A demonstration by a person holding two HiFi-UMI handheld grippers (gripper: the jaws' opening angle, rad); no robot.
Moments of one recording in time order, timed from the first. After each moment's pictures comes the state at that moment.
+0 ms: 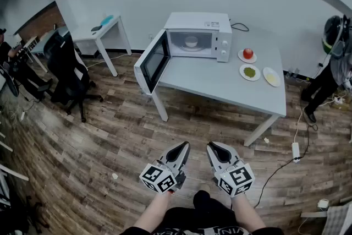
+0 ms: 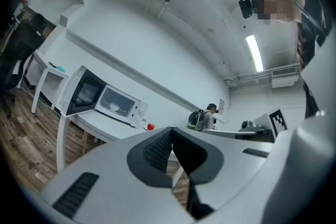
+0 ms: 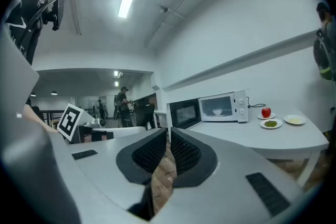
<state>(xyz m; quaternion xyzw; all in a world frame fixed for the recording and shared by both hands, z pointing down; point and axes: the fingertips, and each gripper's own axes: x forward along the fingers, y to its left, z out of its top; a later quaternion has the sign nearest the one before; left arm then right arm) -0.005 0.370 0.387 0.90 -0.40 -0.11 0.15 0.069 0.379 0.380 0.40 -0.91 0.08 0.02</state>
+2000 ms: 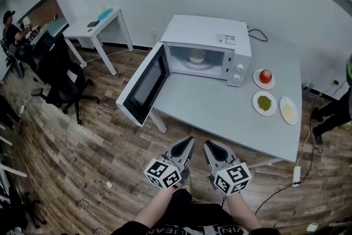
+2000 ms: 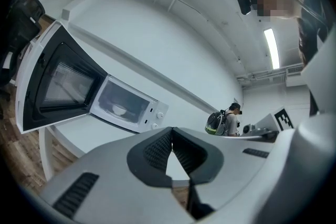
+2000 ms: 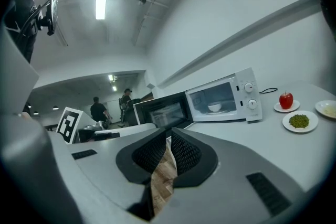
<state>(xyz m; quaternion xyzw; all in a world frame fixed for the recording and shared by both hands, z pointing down) 0.021 0.101 0.405 0.88 -0.43 -0.10 0.17 0.069 0.115 0.410 0.37 -0.91 0.15 0.01</state>
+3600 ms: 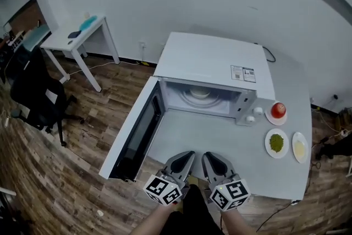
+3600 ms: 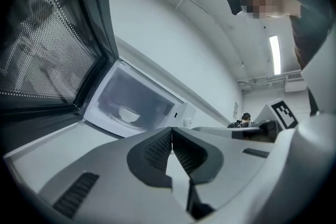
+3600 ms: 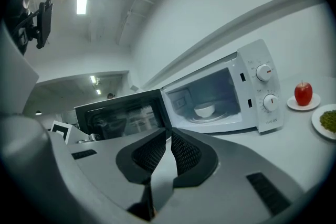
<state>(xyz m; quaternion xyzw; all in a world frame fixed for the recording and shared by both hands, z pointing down) -0.020 -0.090 0.449 0.89 -0.41 -0.13 0.17 0.022 -0.084 0.444 0.44 -0.88 0.17 -0.01</state>
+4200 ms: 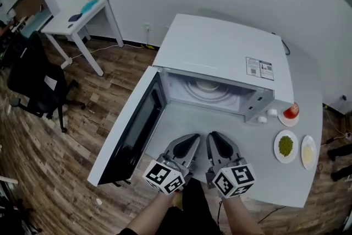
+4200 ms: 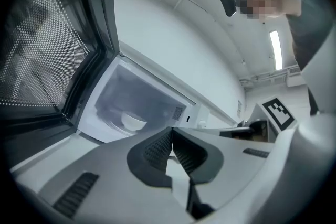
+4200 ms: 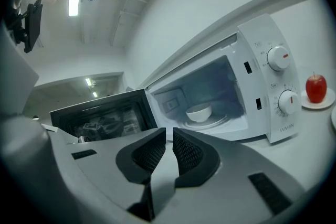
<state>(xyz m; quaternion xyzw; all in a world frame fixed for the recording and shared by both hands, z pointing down) -0.019 -0.159 0.447 0.89 -0.42 -0.13 0.15 0.021 -0.168 0.453 0.45 -0.87 0.19 -0.01</state>
